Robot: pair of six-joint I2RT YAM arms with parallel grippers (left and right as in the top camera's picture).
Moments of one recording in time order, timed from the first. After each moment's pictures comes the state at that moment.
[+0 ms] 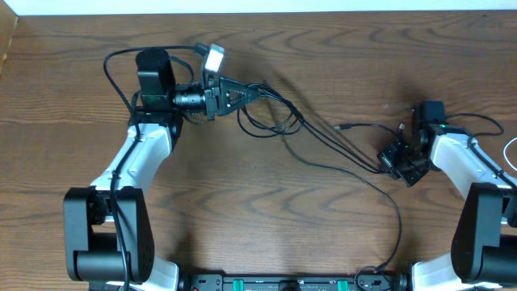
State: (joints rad) left arm -0.03 1.69 1.02 0.34 1.42 -0.44; right arm -0.10 1.69 0.90 -0.71 -0.21 0.81
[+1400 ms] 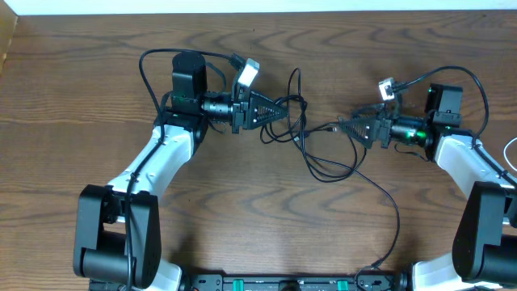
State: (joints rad) left arm -0.19 1.69 1.02 0.26 1.46 -0.32; right arm -0.12 1.69 0.89 -0.14 -1.29 -0.15
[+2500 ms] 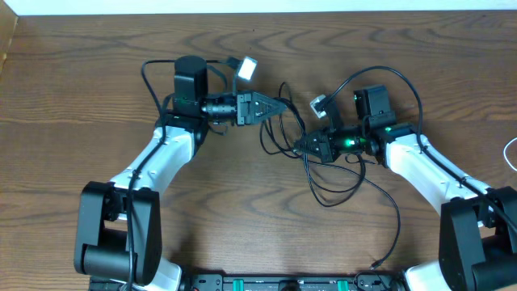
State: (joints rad) left arm -0.18 1.70 1.00 0.23 1.23 -0.58; right arm 0.26 1.66 0.94 -0.35 -0.90 -0.02
